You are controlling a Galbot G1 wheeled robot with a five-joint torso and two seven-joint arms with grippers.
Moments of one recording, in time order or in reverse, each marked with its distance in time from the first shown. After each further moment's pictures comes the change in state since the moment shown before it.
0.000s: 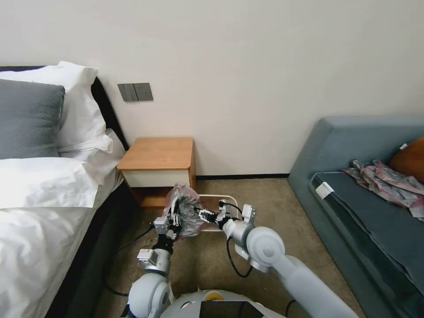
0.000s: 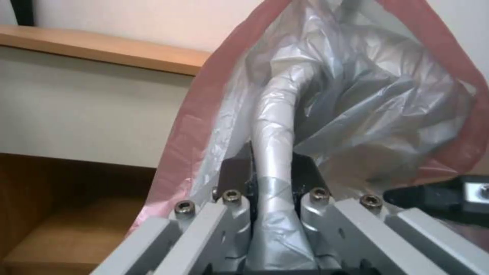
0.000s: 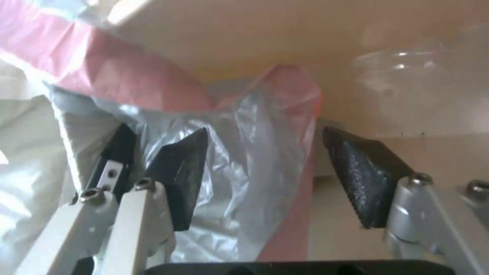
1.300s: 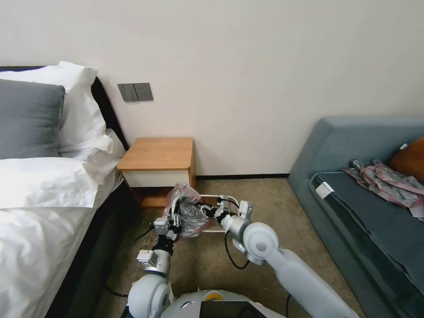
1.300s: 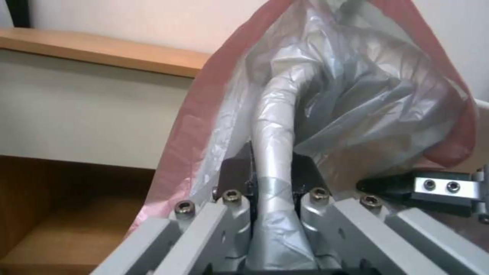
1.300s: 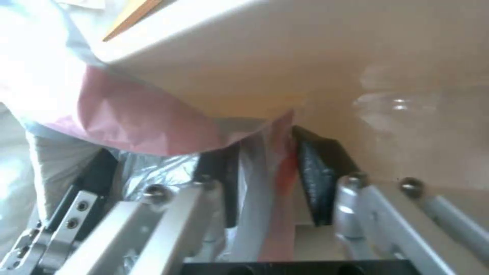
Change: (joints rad) left arm 0.012 -0.005 0.001 -0.012 0.007 0.003 0.008; right arm 0.054 0.012 -0.026 -0.074 -0.130 0.004 -0.107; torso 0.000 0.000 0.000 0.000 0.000
